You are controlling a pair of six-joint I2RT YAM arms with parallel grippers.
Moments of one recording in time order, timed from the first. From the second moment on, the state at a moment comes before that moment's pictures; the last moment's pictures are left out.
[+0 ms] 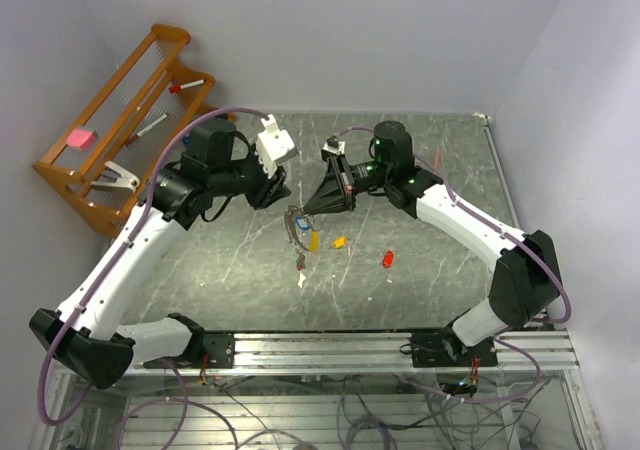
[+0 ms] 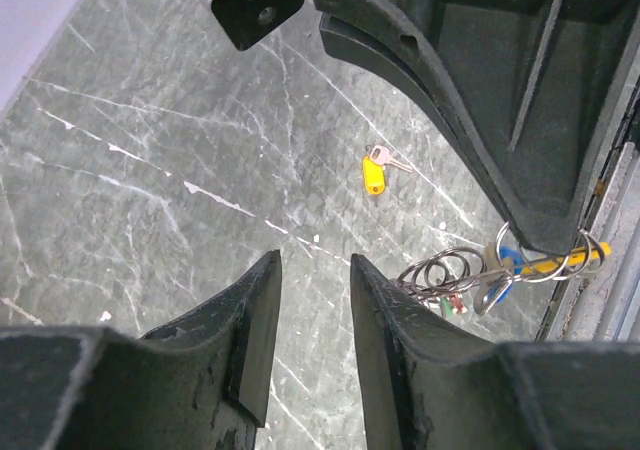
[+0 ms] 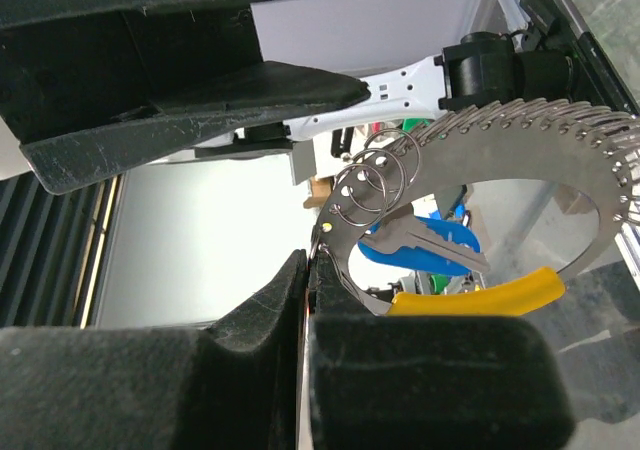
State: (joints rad) left arm -0.51 1.19 1.36 -0.71 0.48 0.38; right arm 0.59 1.54 1.20 0.08 -1.21 1.34
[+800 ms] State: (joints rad) left arm -0.47 1.18 1.50 -0.90 0.84 0.51; right arm 0.56 1.48 1.10 0.27 -1.27 1.49
